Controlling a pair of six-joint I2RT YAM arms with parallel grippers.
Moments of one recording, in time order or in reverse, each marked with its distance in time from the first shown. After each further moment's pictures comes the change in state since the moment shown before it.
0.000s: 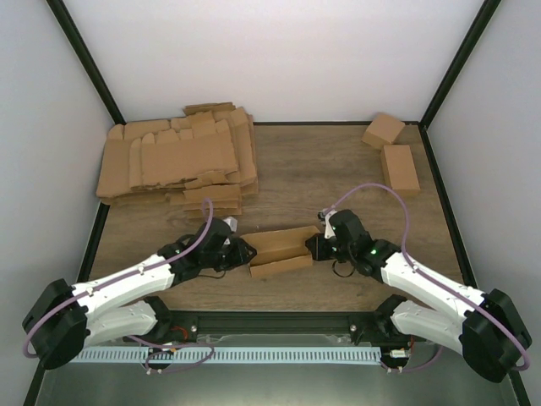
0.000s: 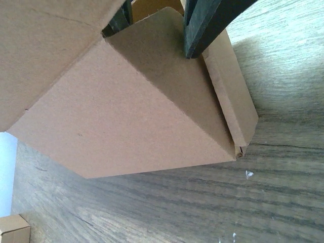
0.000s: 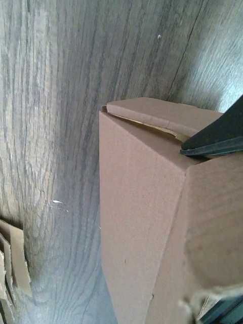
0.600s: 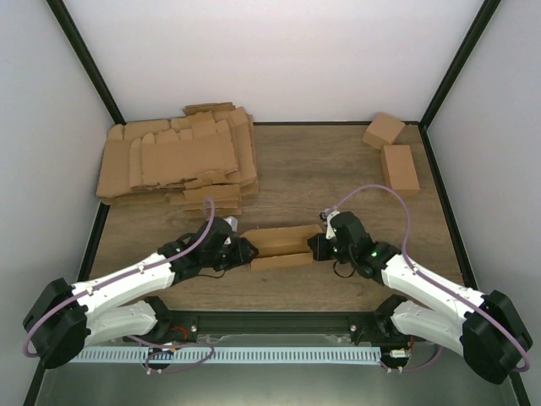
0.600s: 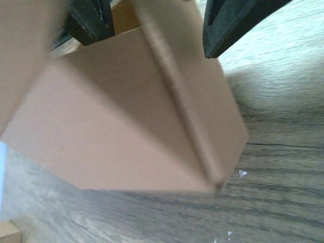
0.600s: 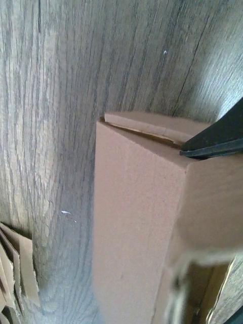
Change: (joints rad) left arm 0.000 0.011 0.009 -0.003 0.002 0.025; right arm 0.001 -0.012 -0.029 0.039 0.041 -0.008
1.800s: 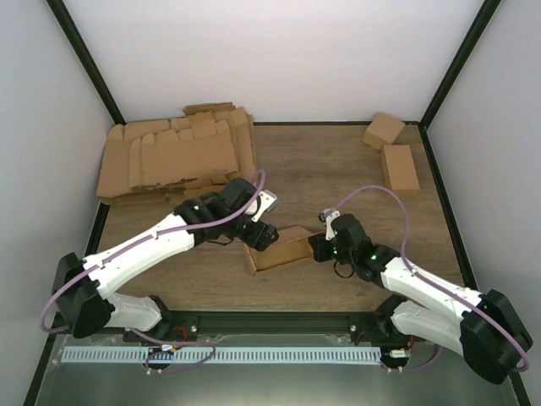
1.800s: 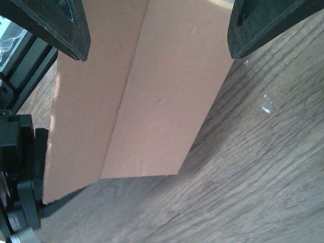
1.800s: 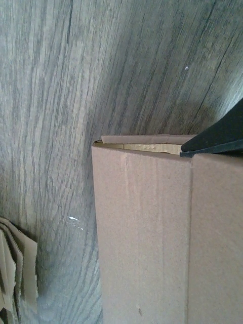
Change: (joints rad) left arm -0.017 0.251 0.607 -0.484 -0.025 0.817; right arm 0.000 0.000 -0.047 0.092 0.058 -0.104
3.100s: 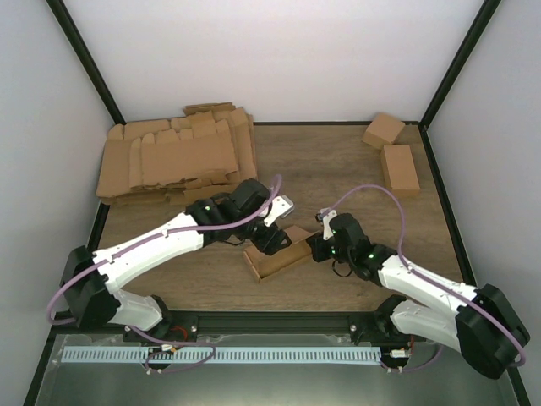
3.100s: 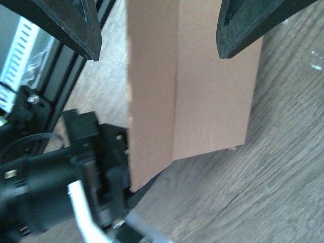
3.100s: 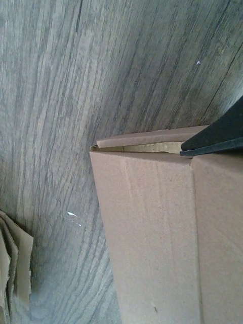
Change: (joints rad) left arm -0.066 0.090 0.039 0.058 0.089 0.125; right arm 0.000 0.031 -0.001 0.040 -0.020 -0.052
